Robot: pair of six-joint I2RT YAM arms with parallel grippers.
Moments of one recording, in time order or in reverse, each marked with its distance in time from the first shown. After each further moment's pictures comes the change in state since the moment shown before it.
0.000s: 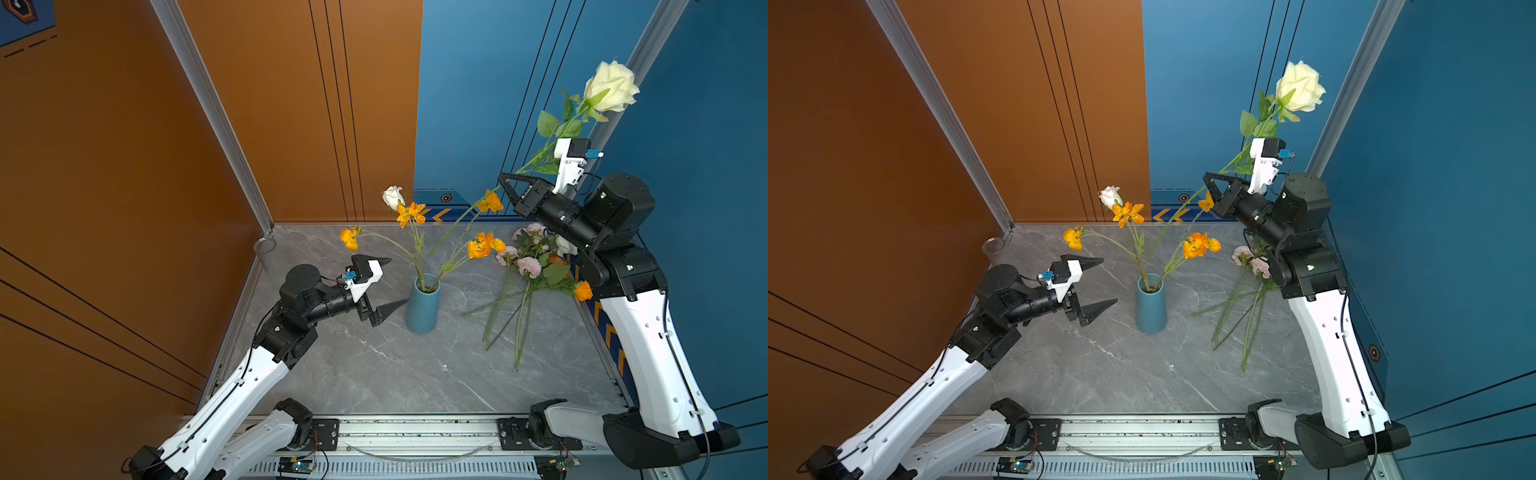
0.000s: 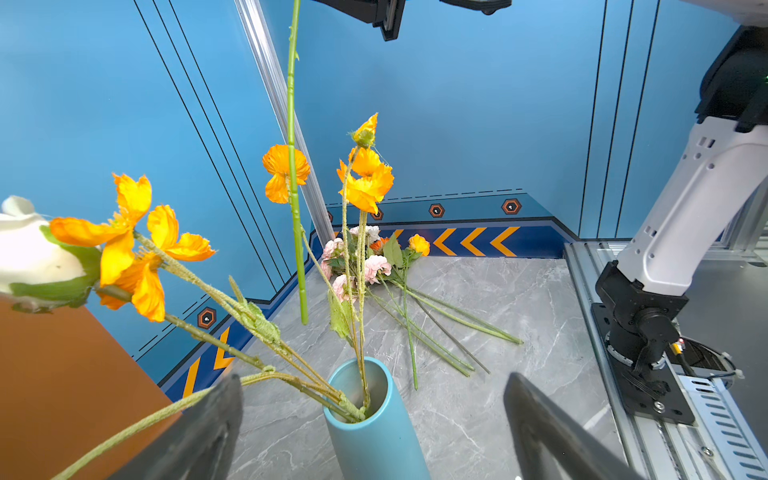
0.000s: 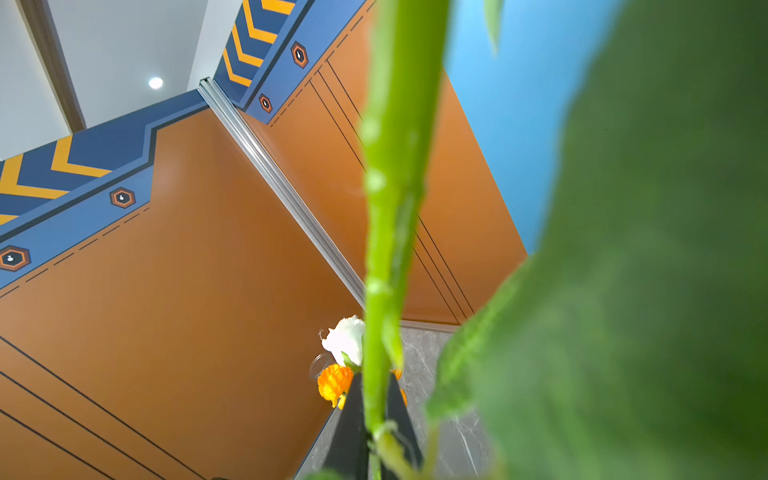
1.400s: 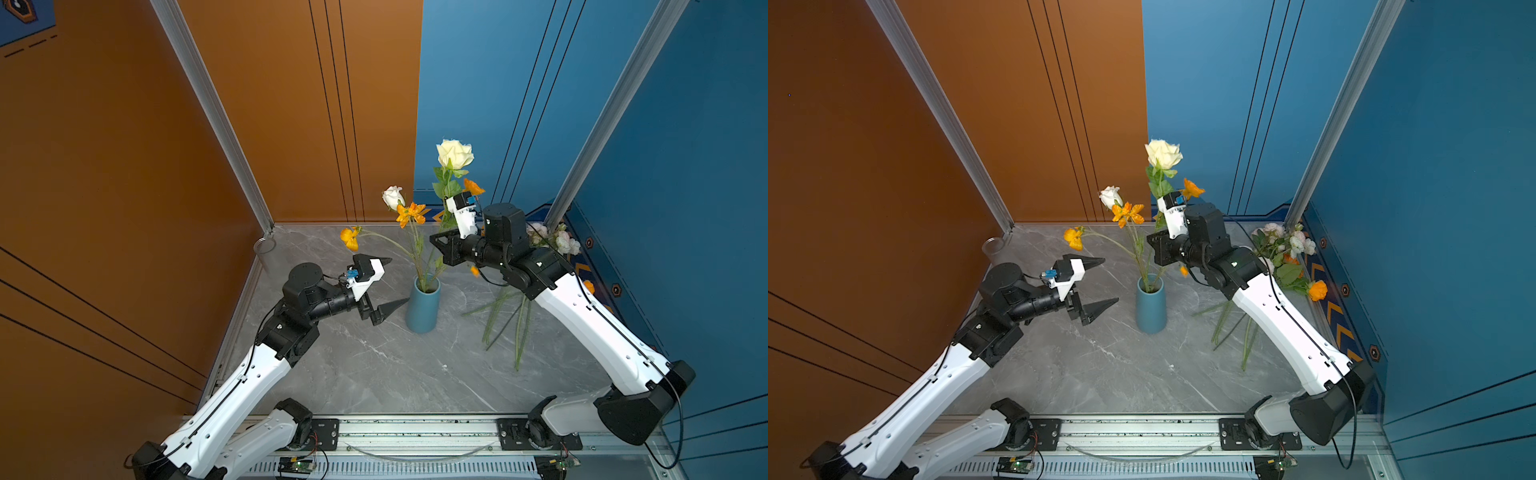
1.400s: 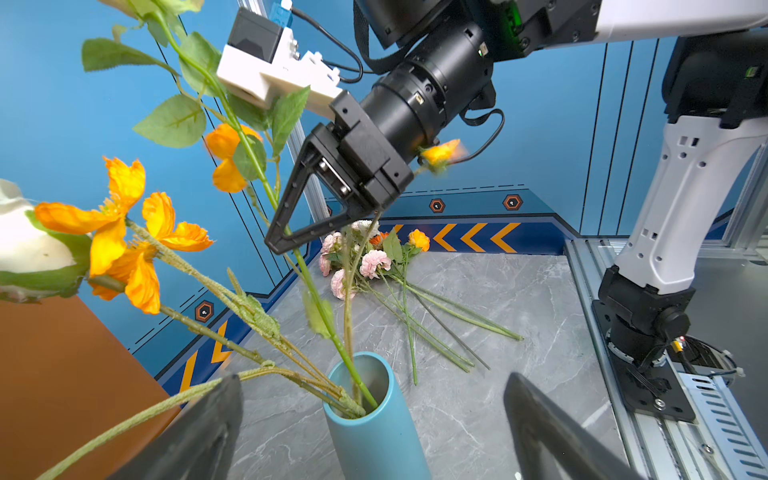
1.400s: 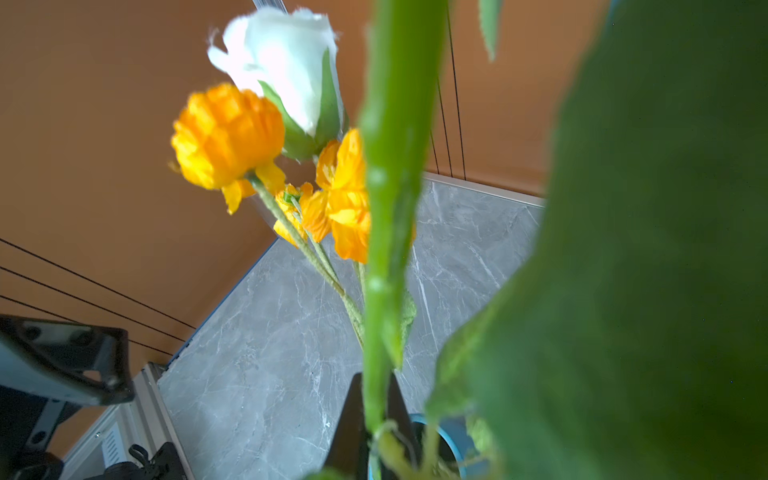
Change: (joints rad) left arm 0.004 0.021 0.000 0.000 0.000 0.000; right arm 0.358 0.129 -0.221 -0.105 0.225 -0.314
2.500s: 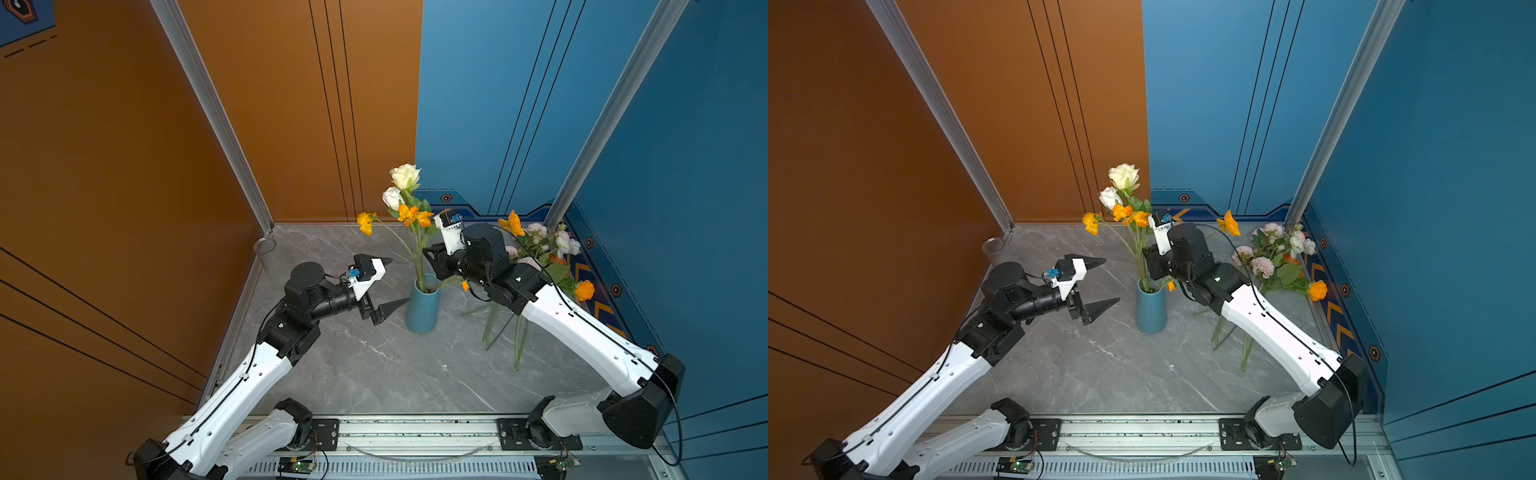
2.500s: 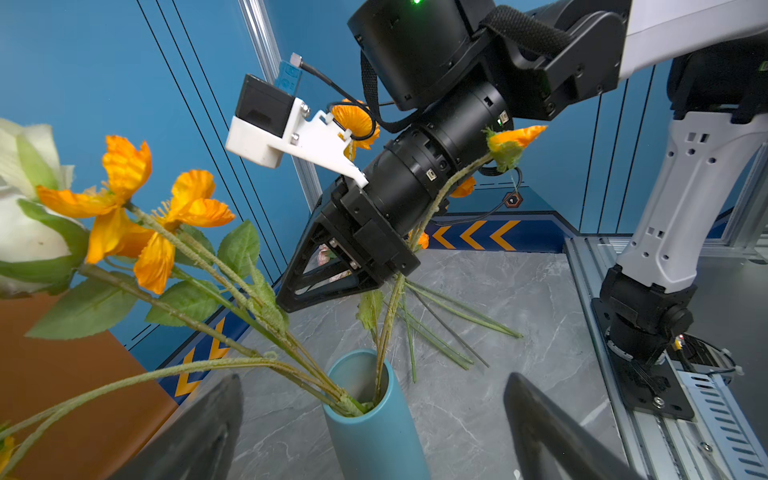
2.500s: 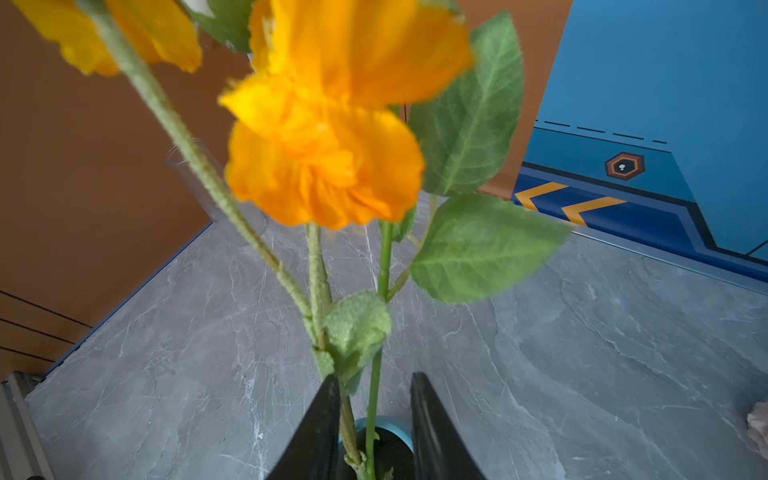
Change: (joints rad) left arm 0.000 0.010 0.000 0.000 0.000 0.000; right arm 0.082 -0.016 -0.158 0.134 0.217 -0.087
